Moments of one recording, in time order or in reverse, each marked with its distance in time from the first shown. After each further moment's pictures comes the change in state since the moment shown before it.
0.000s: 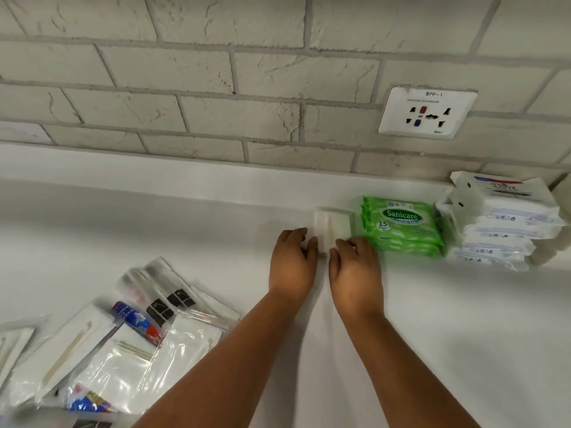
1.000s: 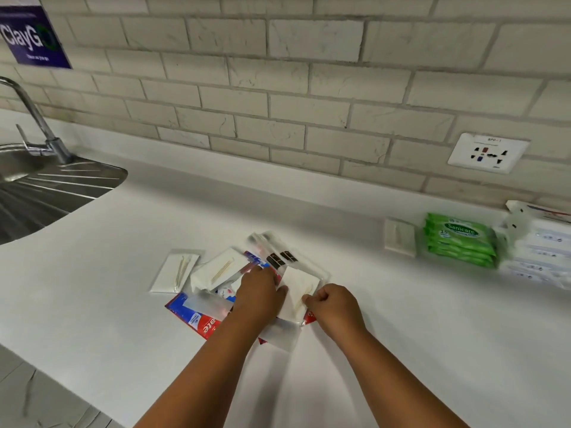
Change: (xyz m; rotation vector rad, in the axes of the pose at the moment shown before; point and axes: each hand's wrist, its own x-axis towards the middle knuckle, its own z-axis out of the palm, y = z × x) left_hand -0.153 -0.057 -0.212 0.470 -0.055 -0.322; right_hand -0.125 -0.171 -0.070 0.391 -0.721 0.262
